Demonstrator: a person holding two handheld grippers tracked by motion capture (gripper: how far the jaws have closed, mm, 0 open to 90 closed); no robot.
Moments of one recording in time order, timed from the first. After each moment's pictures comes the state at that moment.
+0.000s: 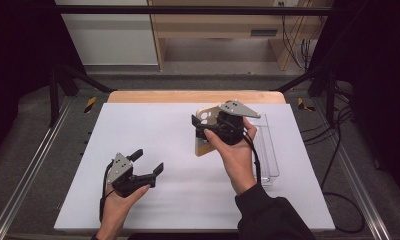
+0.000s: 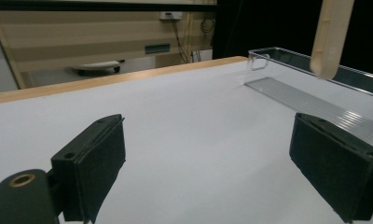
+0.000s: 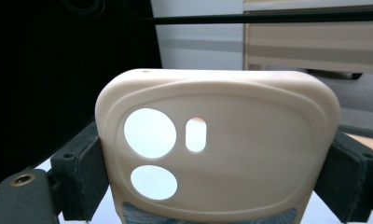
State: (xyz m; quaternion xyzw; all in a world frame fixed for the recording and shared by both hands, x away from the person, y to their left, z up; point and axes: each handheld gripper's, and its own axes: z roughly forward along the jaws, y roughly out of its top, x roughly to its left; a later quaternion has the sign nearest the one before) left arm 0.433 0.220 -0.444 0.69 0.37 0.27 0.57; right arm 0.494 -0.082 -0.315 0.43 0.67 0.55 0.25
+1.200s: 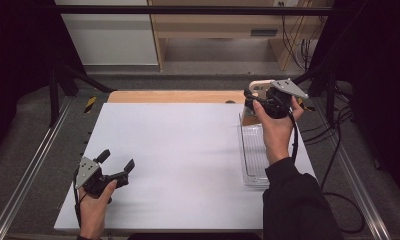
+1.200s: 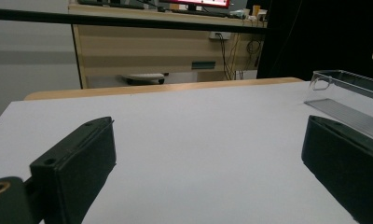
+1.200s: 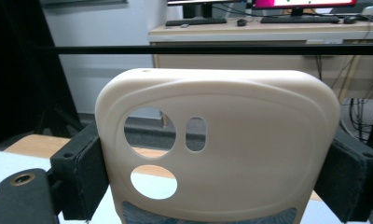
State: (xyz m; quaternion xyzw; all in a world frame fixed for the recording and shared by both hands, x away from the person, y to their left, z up) left arm 0.427 0.286 -0.452 0.62 0.42 0.33 0.57; right arm 0.560 -0.198 -0.309 0.50 0.59 0.51 0.38
